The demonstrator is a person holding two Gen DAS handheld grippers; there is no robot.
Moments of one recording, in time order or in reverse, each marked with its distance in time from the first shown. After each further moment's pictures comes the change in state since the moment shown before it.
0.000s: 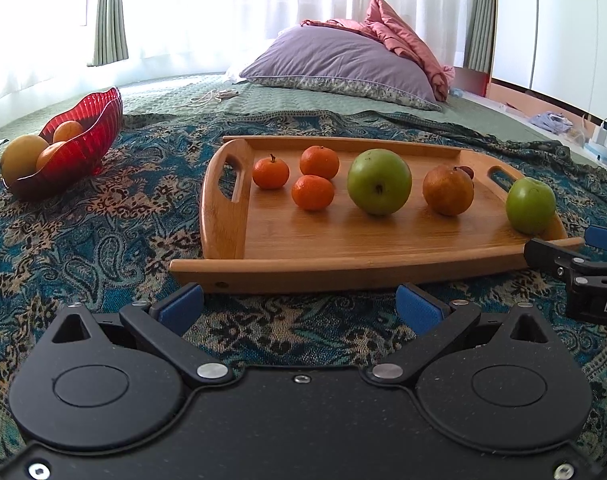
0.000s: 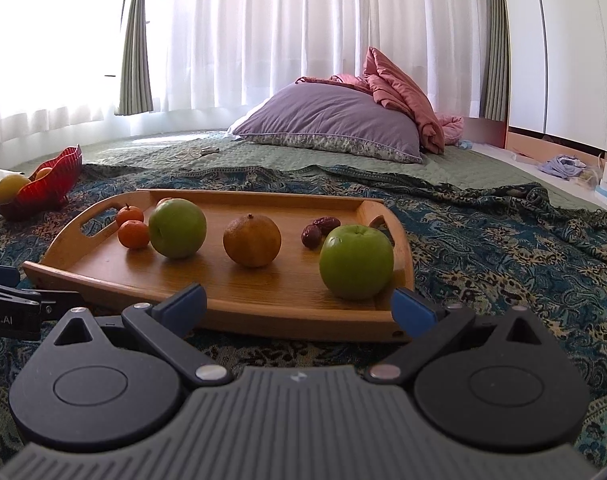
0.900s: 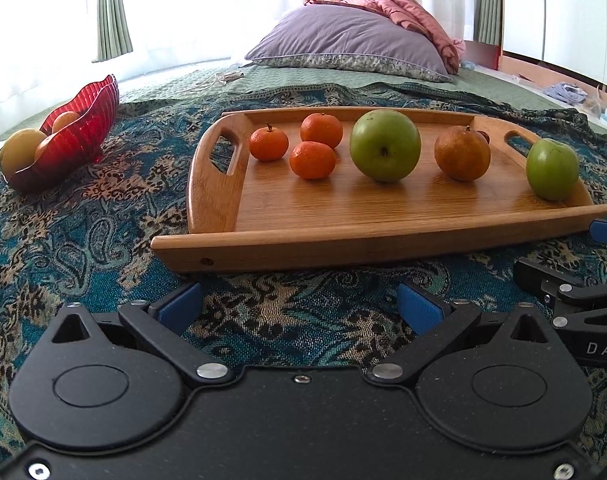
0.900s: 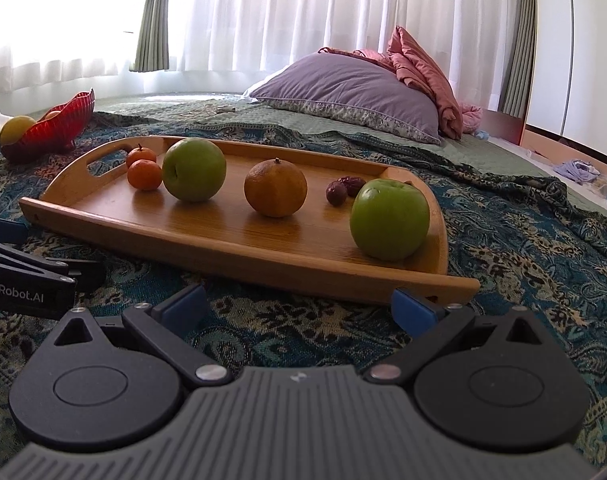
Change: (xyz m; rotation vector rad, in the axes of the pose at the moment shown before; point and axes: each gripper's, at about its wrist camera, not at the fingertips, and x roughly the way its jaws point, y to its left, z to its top) left arm 0.024 -0.014 -0.010 0.039 0.054 0.063; right arm 0.019 0.021 -0.020 -0.102 0.088 0.006
